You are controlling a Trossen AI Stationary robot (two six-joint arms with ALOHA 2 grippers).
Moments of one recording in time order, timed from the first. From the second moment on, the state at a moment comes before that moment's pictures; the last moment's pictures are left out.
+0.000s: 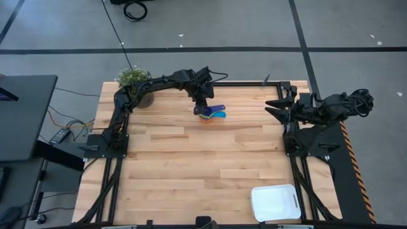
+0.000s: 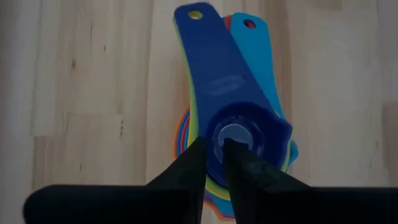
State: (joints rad) left arm 0.50 2.14 1.78 -0.80 0.31 0.41; right arm 0.44 0.60 0.92 -0.27 0.69 0.09
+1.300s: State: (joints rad) left arm 0.36 1.97 2.32 -1.19 0.20 -0.11; right arm 0.07 0.78 0.92 -0.43 0.57 0.26
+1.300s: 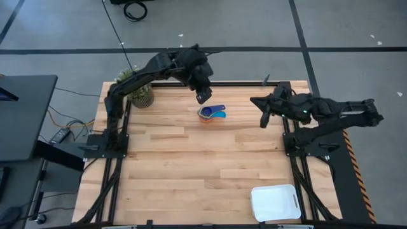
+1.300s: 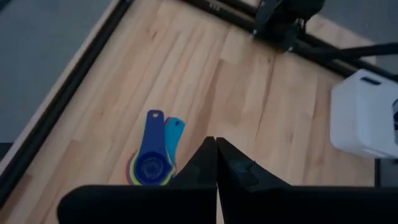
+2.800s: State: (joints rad) left arm 0.02 1.76 2.32 -1.32 -0.50 -0.70; right arm -0.62 1.59 0.92 -0.15 -0.31 0.15
